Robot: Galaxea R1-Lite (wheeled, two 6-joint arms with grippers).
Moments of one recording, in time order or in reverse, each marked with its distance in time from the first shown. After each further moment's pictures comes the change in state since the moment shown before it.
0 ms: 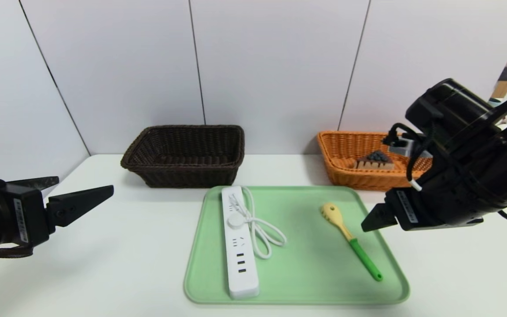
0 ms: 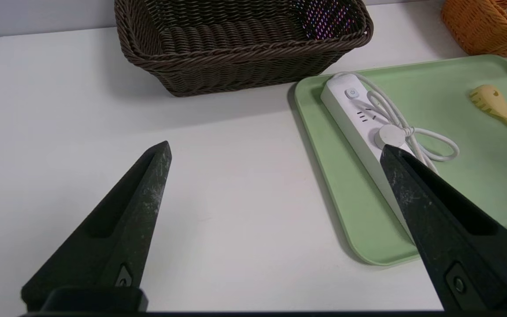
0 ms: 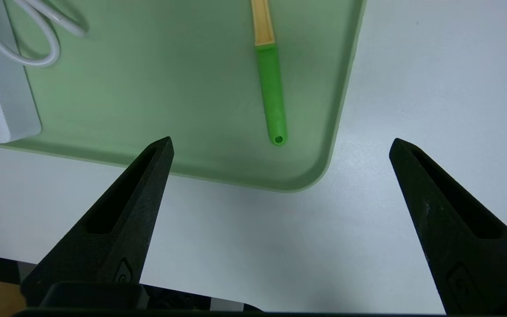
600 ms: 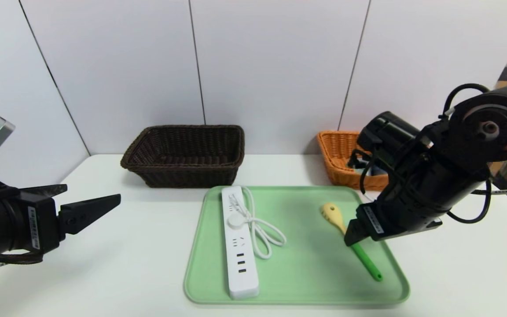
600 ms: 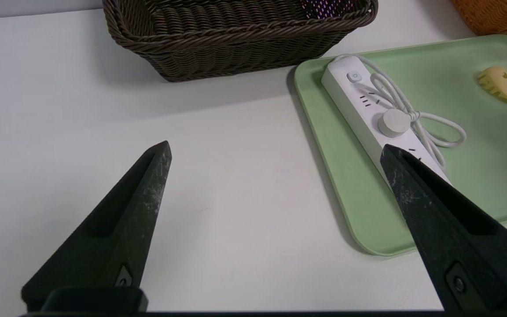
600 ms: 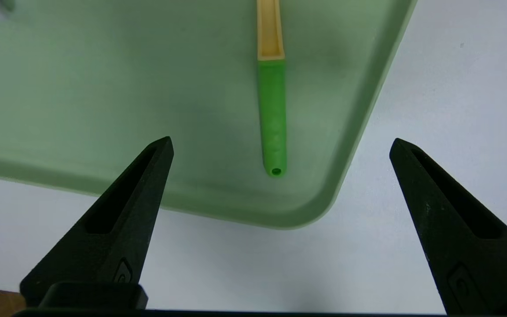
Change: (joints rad) left arm -0.011 0.021 0.021 -0.003 0.002 -0.002; right arm 0.001 0.171 -0.029 -0.004 -0.009 -0.086
